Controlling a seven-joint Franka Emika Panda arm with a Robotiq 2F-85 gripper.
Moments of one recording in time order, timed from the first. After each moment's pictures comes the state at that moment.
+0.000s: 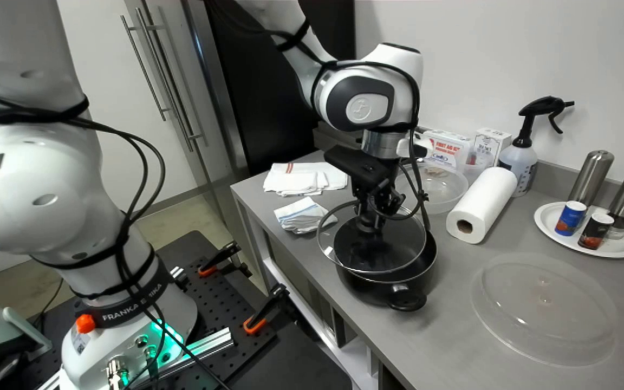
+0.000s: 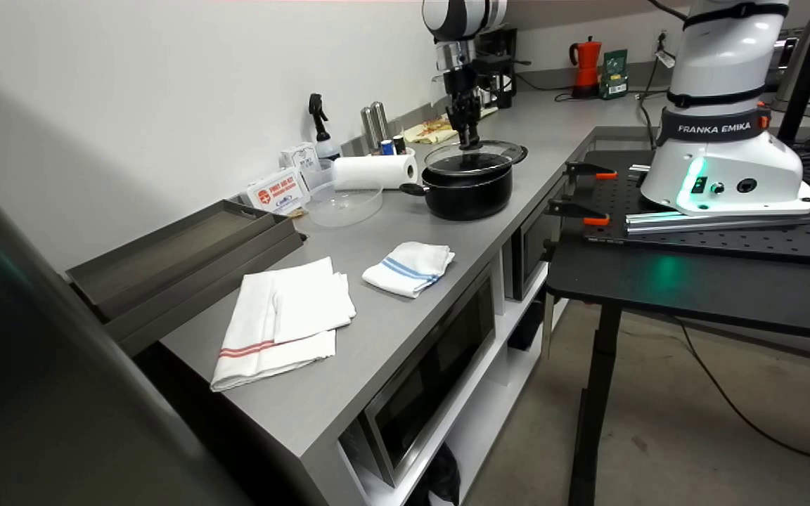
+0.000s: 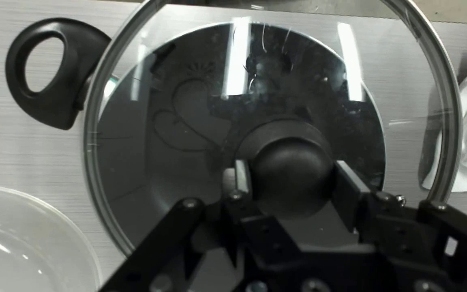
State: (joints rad) arm -0.24 0.25 -0.11 -2.36 0.09 2.48 -0.30
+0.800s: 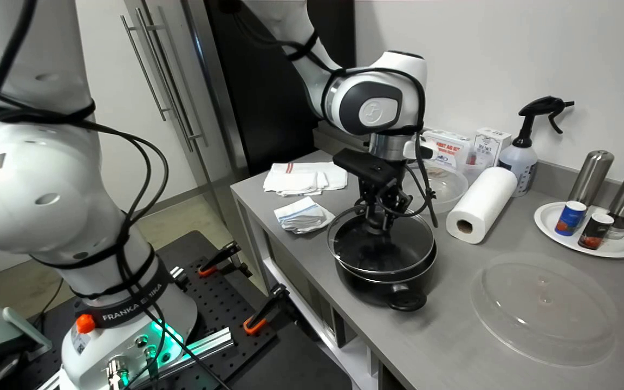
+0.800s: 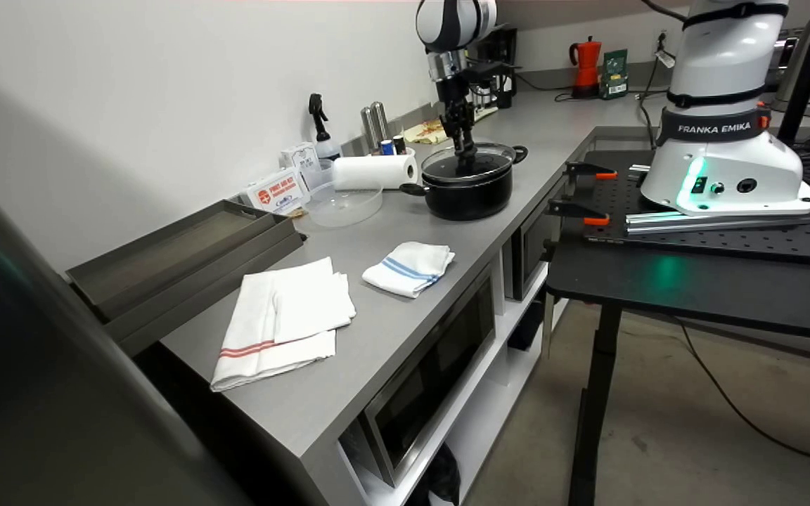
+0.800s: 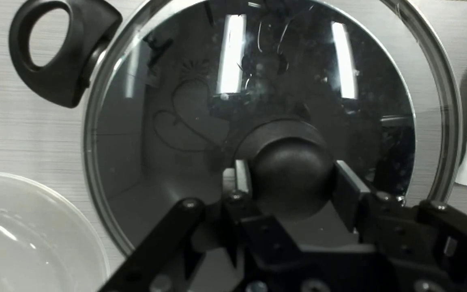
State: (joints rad) arm -0.23 0.33 -0.11 -2.28 0.03 2.48 -0.23
